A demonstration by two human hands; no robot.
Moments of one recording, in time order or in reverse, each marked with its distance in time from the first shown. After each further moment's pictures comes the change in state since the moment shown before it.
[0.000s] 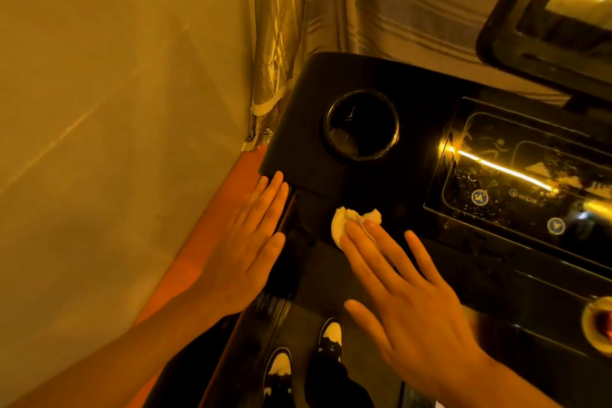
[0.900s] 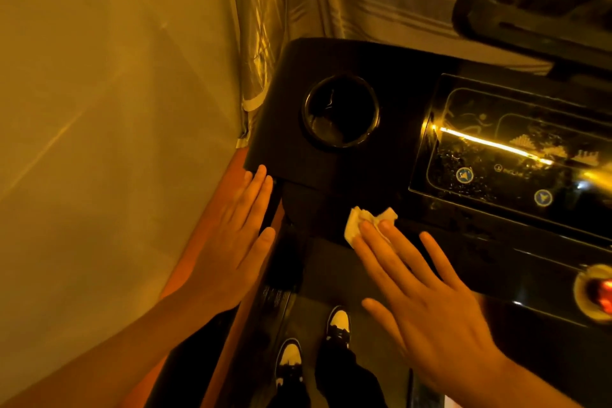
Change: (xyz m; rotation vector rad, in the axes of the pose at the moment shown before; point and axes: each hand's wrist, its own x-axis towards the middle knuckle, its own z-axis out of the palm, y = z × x) left_hand -0.001 -0.001 0.003 0.001 -0.010 -0.004; right_hand -0.029 0.008 0.008 -0.058 0.002 0.054
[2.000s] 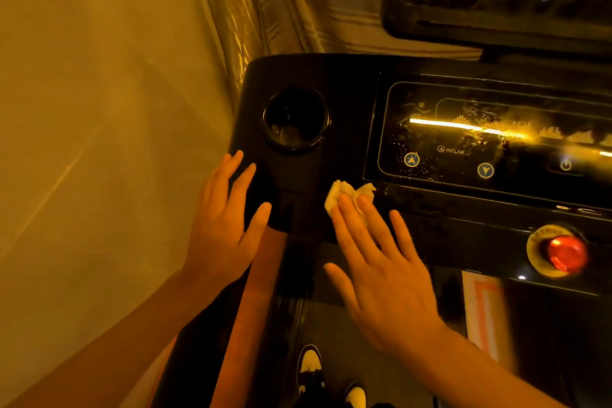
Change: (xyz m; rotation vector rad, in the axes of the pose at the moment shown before) left_hand 0.037 0.042 -0.016 0.202 0.180 0.042; right_hand 0.009 -0.014 0.005 0.130 0.102 0.274
